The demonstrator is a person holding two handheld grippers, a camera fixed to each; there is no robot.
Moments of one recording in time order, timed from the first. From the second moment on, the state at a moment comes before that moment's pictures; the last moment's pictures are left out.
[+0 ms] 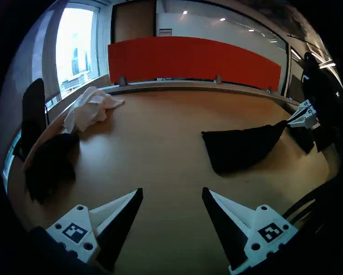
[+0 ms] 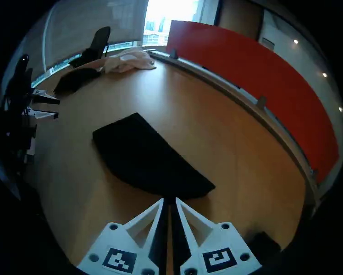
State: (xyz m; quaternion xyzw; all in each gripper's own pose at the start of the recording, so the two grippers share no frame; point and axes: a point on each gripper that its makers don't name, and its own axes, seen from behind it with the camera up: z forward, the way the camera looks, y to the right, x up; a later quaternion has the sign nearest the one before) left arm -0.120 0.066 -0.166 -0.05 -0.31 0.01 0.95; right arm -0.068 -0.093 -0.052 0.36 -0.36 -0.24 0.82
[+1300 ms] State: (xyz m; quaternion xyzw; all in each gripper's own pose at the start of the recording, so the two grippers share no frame) left arm -0.121 0.044 -0.202 -0.02 -0.31 0.00 0.95; right arm -0.058 -0.273 -0.027 0.51 -0.30 -0.30 0.75
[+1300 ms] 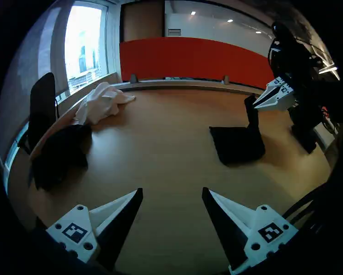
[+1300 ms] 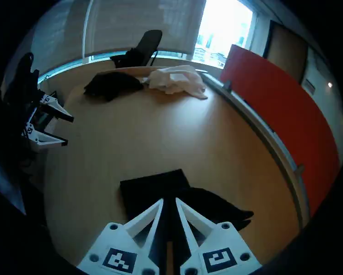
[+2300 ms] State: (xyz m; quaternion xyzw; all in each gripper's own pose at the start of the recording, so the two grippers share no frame) left arm -0.123 0.041 -0.209 -0.01 -0.32 0.00 0.95; right arm -0.100 -0.282 -0.056 0.51 -0.35 -0.27 0.74
